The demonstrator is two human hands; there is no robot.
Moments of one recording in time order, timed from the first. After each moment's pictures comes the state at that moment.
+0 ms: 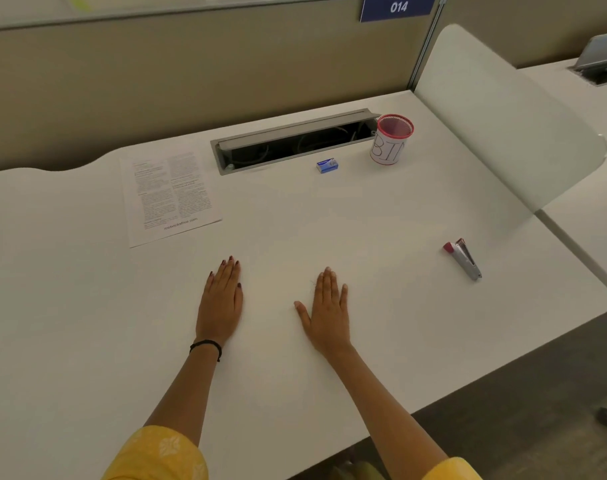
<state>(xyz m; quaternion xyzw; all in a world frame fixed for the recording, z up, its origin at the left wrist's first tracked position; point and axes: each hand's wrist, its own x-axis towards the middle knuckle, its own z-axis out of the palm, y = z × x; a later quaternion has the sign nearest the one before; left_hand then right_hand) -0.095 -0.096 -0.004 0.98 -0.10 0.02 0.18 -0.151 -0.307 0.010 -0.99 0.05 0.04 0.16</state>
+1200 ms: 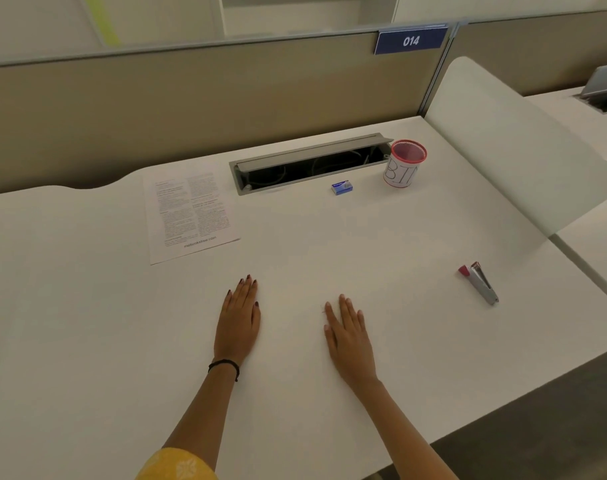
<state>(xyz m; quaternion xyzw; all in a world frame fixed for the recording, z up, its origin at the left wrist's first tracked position) -0.094 -0.097 -0.003 0.97 -0.09 0.03 0.21 -0.163 -0.321 0.002 -0.98 -0.01 -0.03 0.19</state>
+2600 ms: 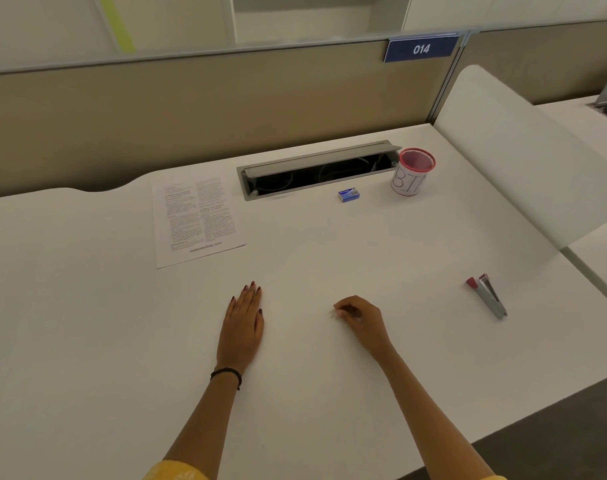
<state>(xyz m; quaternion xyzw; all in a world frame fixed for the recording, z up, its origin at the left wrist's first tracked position) -0.095 -0.097 -0.003 0.97 -0.09 0.03 0.22 -0.108 -0.357 0.026 -0.86 0.03 0.00 0.50</state>
